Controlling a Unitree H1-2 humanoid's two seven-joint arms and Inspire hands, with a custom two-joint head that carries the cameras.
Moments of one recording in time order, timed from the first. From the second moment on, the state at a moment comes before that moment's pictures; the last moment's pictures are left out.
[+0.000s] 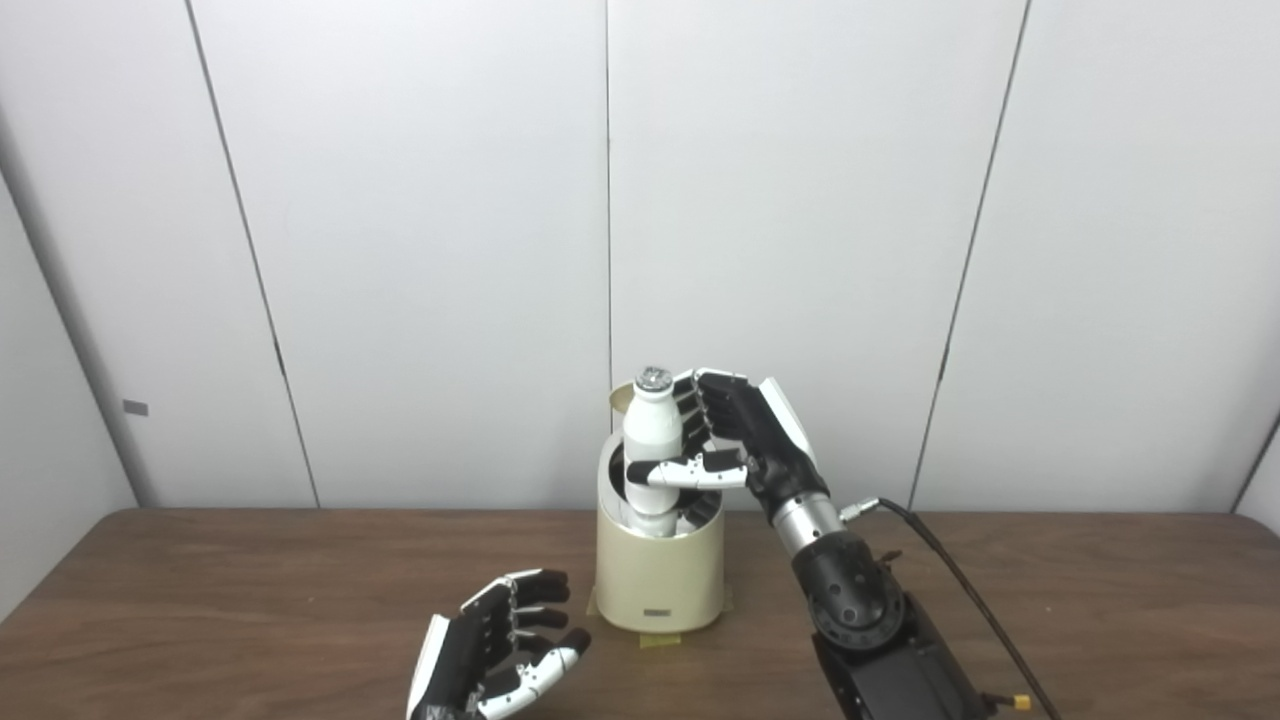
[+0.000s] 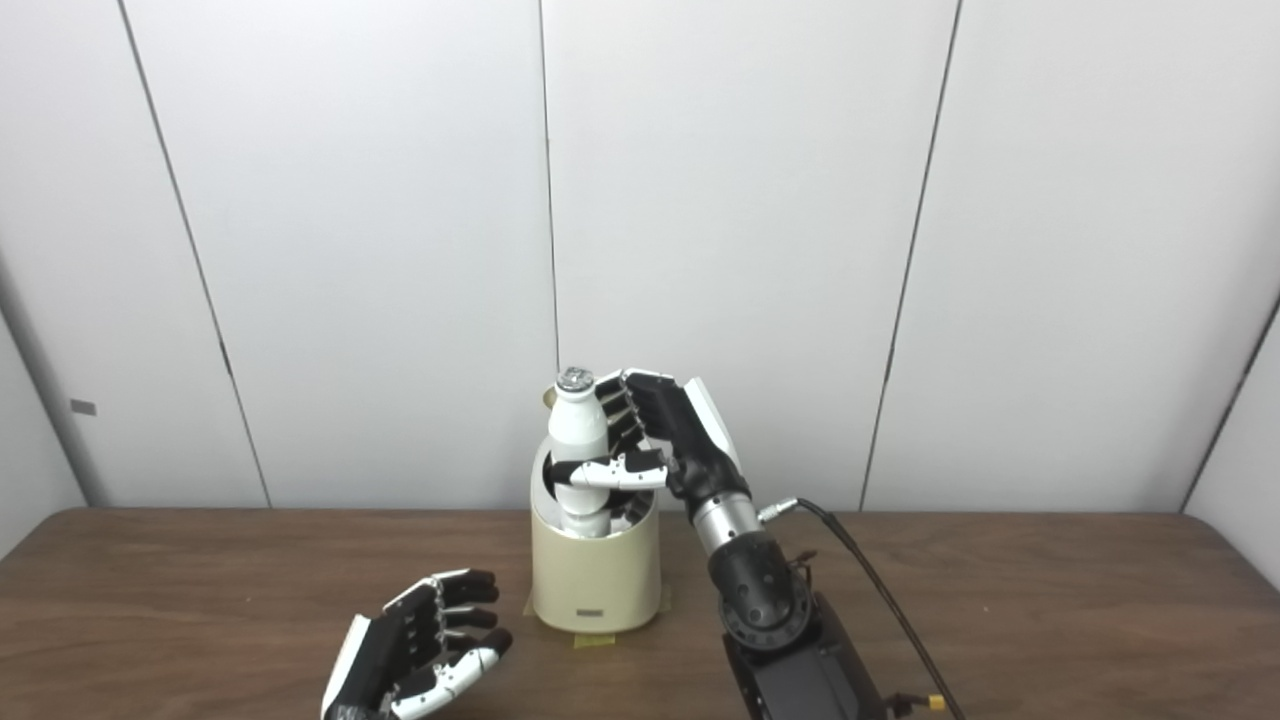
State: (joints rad) left arm -0.19 0.03 -0.01 0.08 0.08 -0.07 0.01; right arm -0.77 -0.02 0.10 0.47 -0.24 -0.10 -0.07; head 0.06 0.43
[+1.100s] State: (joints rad) left arm -0.19 0.01 -0.03 0.05 0.11 -0.05 0.01; right arm -0.83 -0.11 0.20 0.70 -0.35 -0.43 -0.20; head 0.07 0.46
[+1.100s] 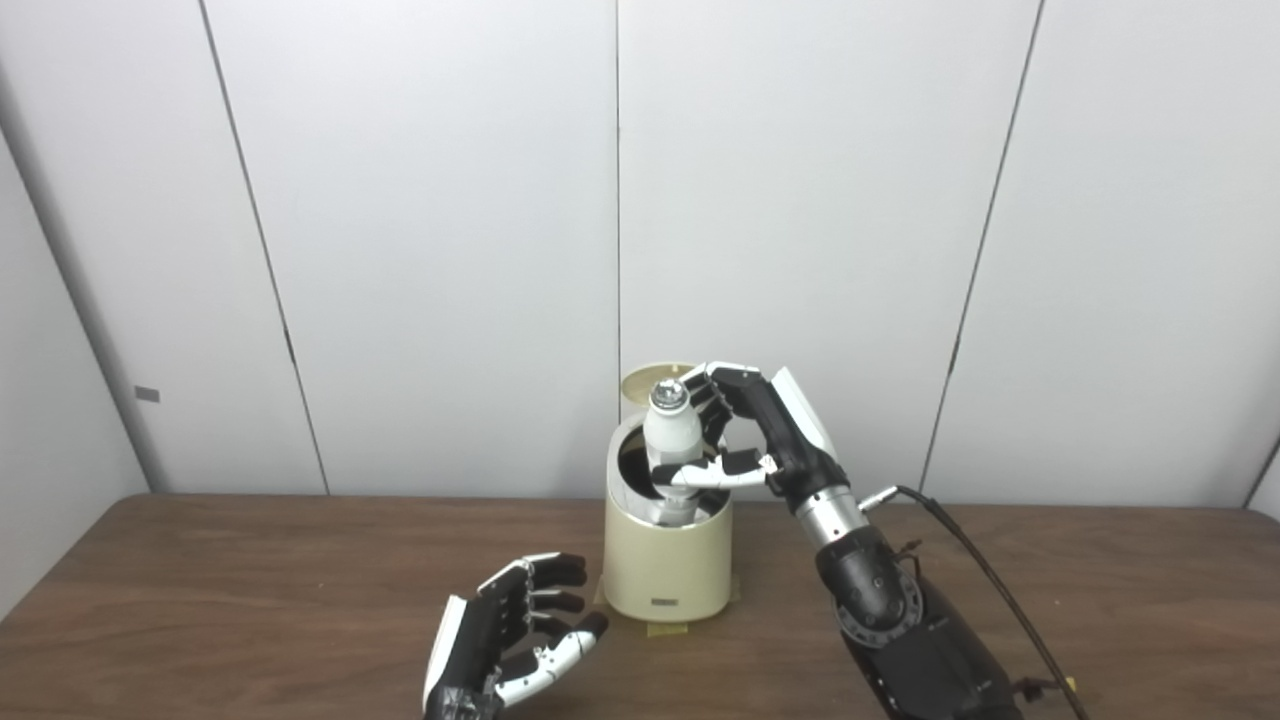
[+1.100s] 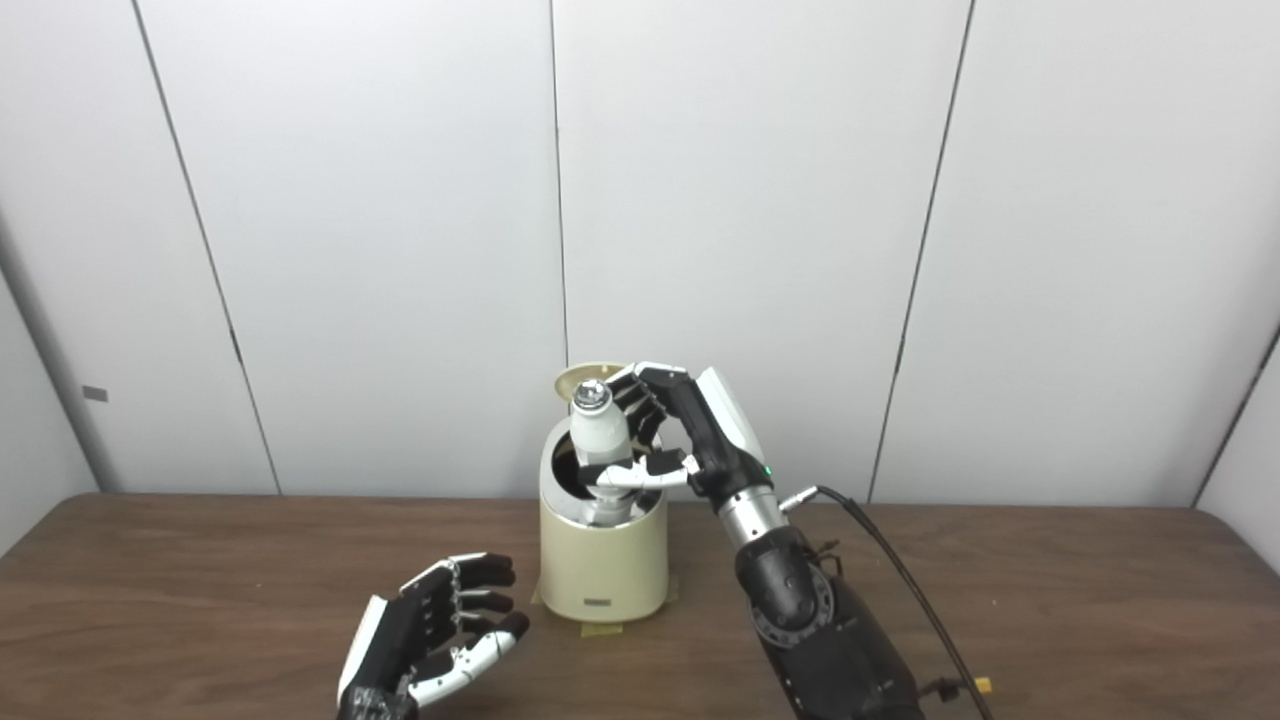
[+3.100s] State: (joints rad) left arm -0.18 0.03 -0.03 0.02 0.11 -0.02 0.00; right arm -0.51 -0.15 -0.06 0.34 -0.08 -0.31 -0.09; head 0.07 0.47
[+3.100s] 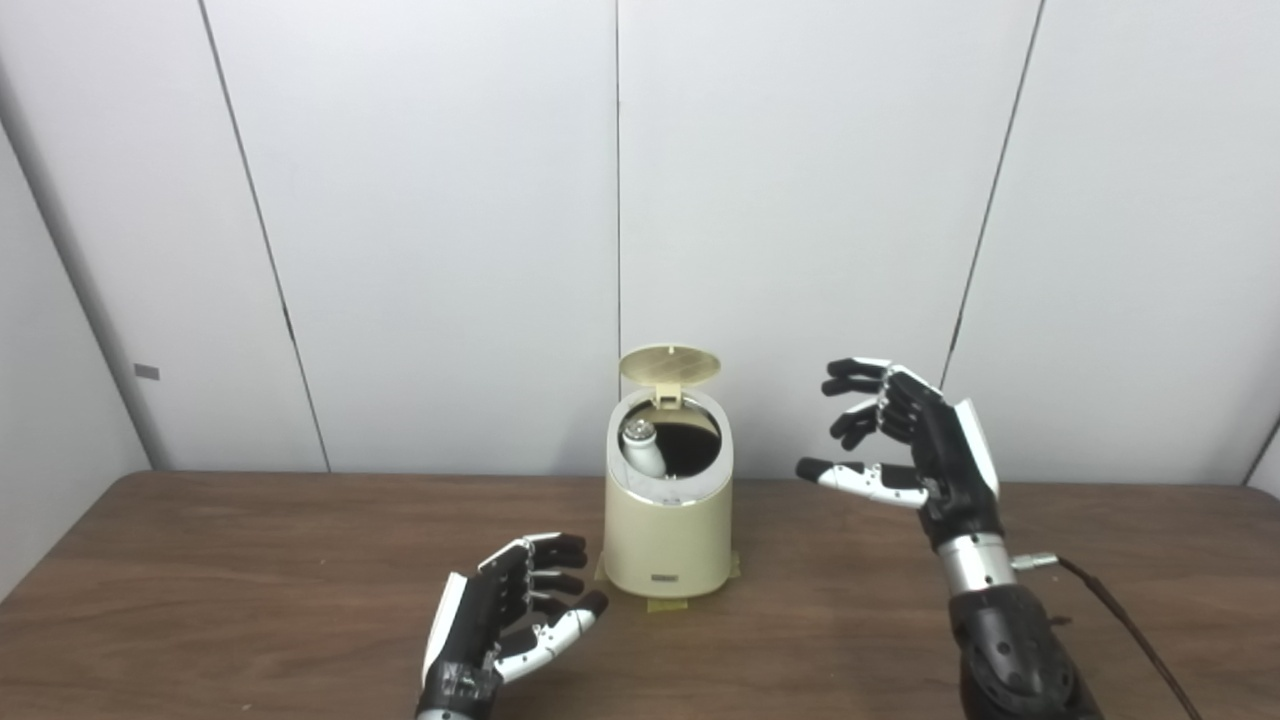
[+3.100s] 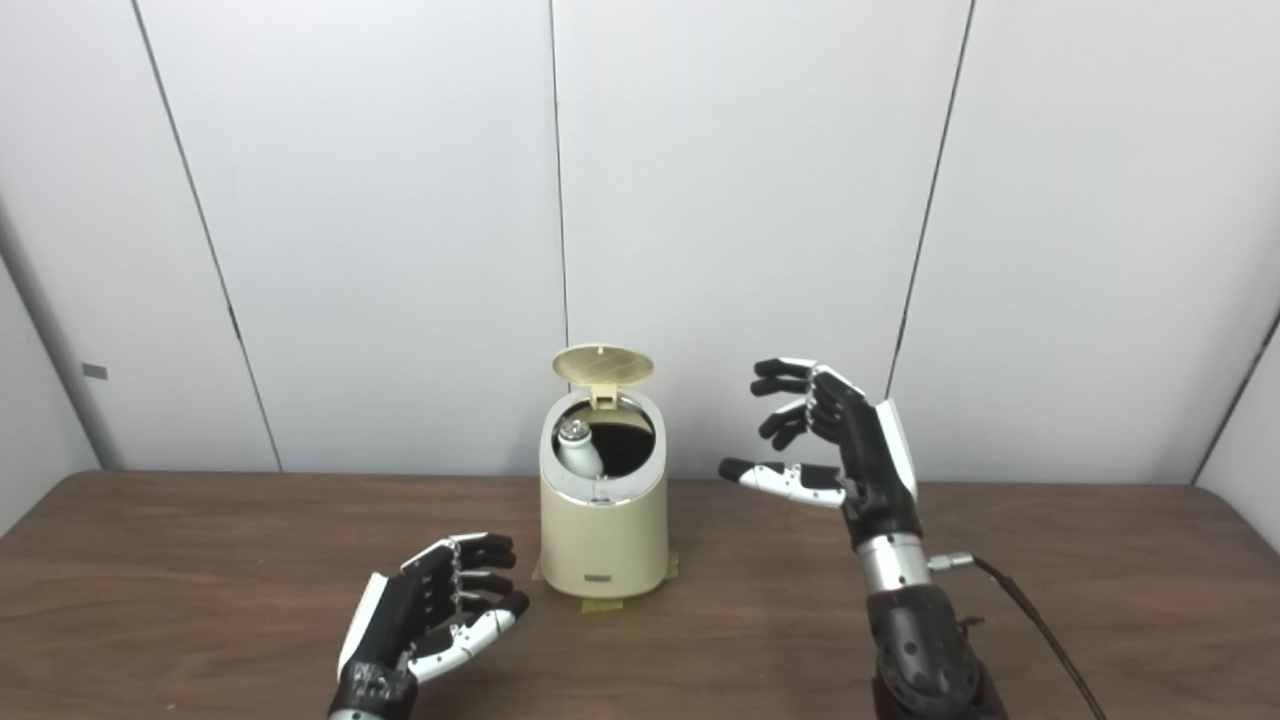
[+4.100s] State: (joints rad) left arm -0.36 0.16 -0.03 -0.02 0.16 0.02 -0.03; right arm -0.29 -0.15 -0.08 0.31 0.10 -0.32 0.08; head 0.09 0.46
